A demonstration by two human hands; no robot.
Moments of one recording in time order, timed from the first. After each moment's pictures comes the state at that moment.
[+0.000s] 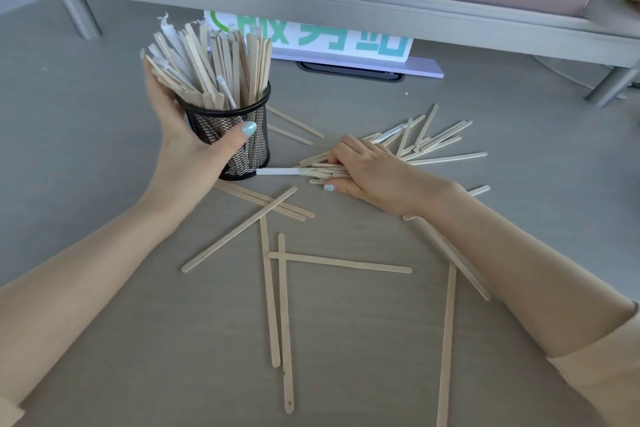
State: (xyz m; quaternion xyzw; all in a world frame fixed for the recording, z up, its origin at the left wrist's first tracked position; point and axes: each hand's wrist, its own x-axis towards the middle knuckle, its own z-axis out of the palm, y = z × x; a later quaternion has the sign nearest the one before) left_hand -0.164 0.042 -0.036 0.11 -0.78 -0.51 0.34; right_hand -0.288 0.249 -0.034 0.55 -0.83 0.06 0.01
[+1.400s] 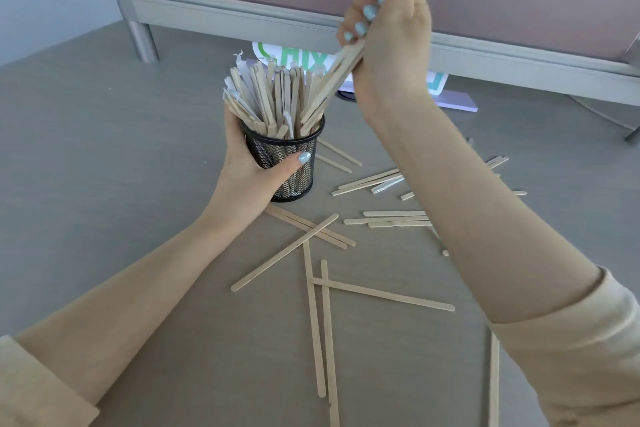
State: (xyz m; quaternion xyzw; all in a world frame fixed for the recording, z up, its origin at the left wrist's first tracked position) left_hand -0.168 0.040 -0.034 0.12 -0.76 -0.55 0.32; right_hand -0.248 0.138 0.097 0.27 -0.47 0.84 -0.04
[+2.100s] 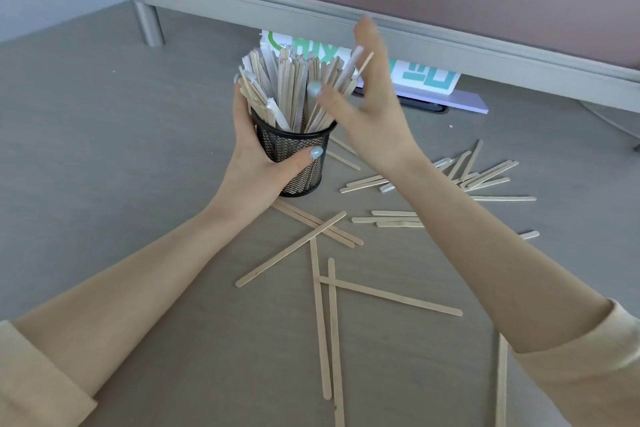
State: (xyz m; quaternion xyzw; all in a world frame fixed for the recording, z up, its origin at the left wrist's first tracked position) left_hand -0.170 0.039 -0.035 0.10 -0.75 -0.57 0.32; right_hand -0.258 0.152 0.030 0.42 -0.71 0.56 -0.02
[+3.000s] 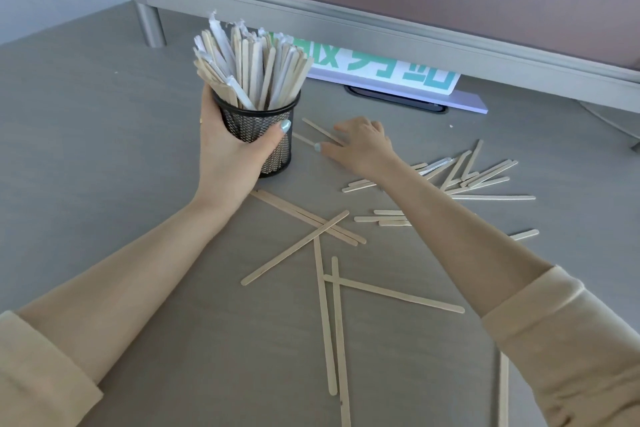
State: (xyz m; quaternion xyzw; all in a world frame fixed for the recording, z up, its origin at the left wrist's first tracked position) left_hand -0.166 0.018 -0.030 0.18 -0.71 -0.53 0.42; right_hand -0.309 0.133 -0.025 0.31 -0.93 0.18 -0.06
